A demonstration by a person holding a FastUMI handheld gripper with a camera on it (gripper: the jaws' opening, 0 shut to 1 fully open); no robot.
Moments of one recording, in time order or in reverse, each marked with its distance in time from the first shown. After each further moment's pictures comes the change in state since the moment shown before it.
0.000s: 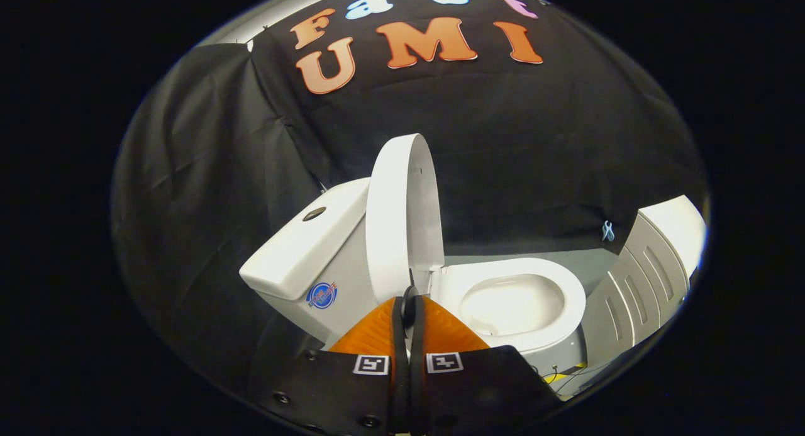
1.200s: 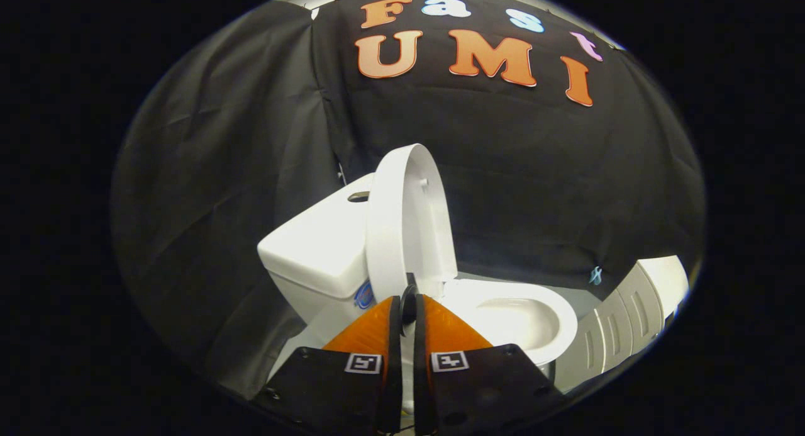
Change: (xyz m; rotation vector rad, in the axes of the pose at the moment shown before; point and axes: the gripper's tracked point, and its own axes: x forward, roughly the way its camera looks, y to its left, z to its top) arm 0.023 0.087 -0.020 -0.226 -0.013 -0.006
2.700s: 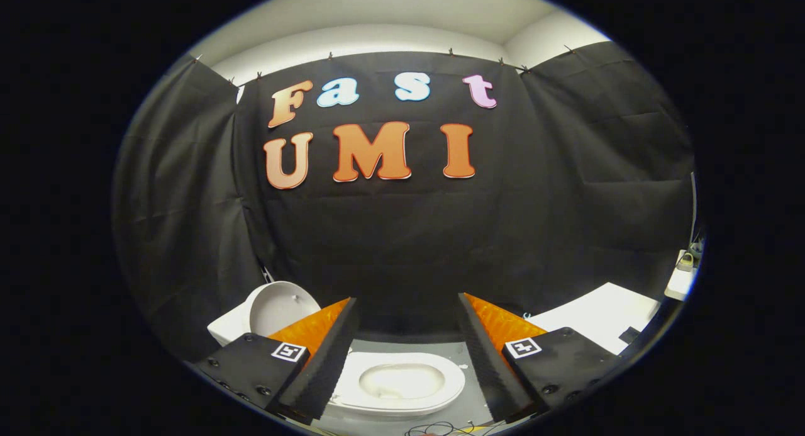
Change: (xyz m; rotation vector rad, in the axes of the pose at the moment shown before) arm -0.222 -0.299 0.155 0.122 -0.418 -0.307
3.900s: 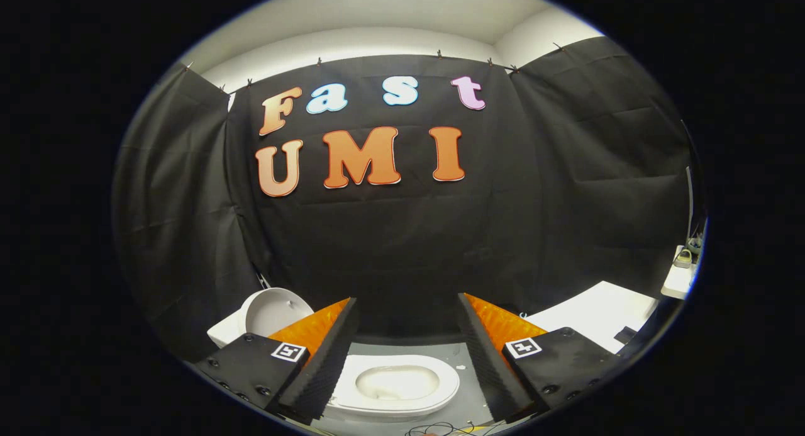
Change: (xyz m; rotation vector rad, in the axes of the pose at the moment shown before) arm -0.006 -0.019 0.001 0.027 -0.008 -0.013
